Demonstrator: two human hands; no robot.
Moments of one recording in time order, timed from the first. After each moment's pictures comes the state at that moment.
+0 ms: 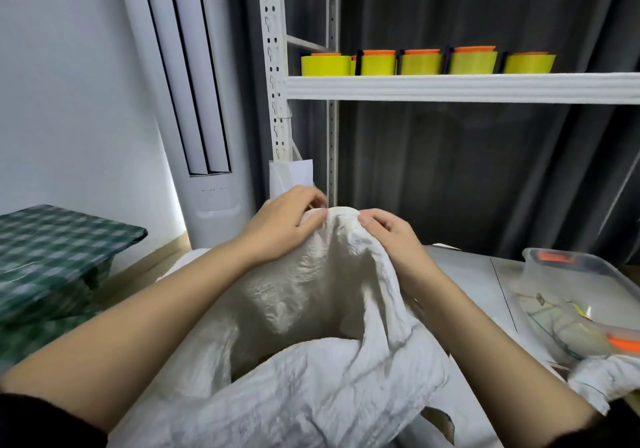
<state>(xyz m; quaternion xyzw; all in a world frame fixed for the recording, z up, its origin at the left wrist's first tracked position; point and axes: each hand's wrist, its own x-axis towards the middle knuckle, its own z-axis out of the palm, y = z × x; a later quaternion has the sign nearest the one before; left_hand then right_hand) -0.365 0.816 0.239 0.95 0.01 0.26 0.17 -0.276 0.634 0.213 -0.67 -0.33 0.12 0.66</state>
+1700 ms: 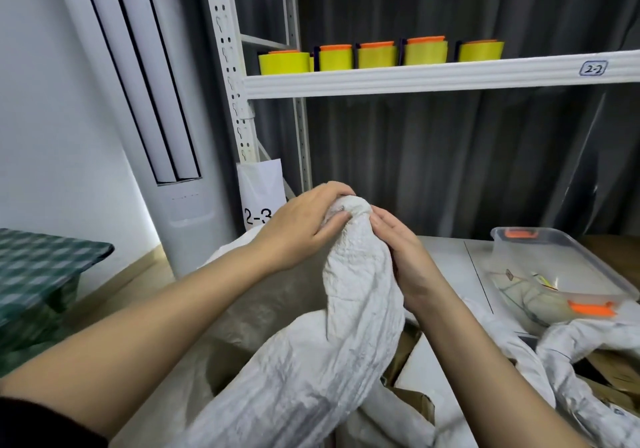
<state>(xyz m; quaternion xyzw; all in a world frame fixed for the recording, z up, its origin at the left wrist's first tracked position) -0.342 0.747 0.244 0.94 -0.14 0.29 0.14 -0.289 0.578 0.209 -0.46 -0.26 0.25 0.81</state>
